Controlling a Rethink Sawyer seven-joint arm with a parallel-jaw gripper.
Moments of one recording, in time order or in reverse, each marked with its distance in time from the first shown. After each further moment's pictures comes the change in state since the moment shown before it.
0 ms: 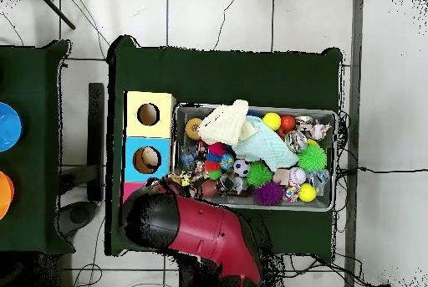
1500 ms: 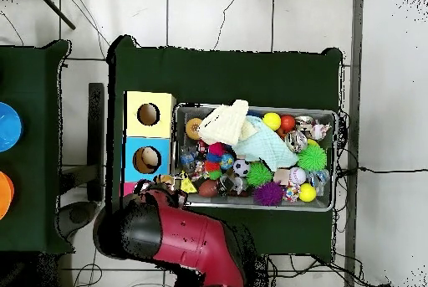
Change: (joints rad) arm 0.067 -0.005 -0.027 0.025 0.022 -0.074 0.122
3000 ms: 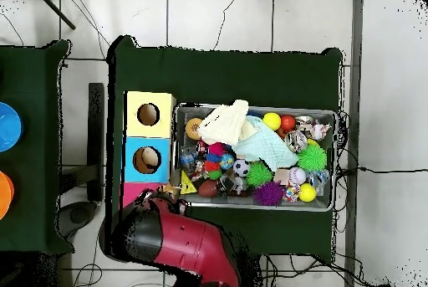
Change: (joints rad) arm 0.012 0.047 0.000 0.058 0.006 -0.051 0.000
